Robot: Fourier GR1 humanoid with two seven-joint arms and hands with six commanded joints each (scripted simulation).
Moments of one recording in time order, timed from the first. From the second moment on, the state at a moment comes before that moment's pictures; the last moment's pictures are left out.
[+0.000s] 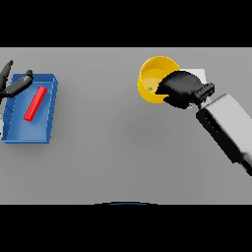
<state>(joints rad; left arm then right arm) -0.44 0.47 0.10 -1.29 -0.22 -0.19 0.49 -0.76 -0.52 0.53 -1.26 0.78 0.53 -0.09</state>
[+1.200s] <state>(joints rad) -0.43 0.46 0.09 -1.33 -0.21 -0.19 0.57 -0.89 -0.48 0.43 -0.62 0.82 0.24 -0.19</state>
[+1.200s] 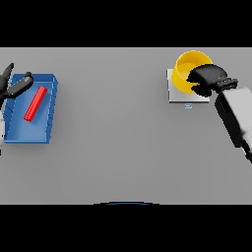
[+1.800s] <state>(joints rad) -0.43 0.45 0.09 -1.33 -0.21 -0.19 0.58 -0.90 -0.47 0.40 -0.59 0.76 0.30 -0.17</state>
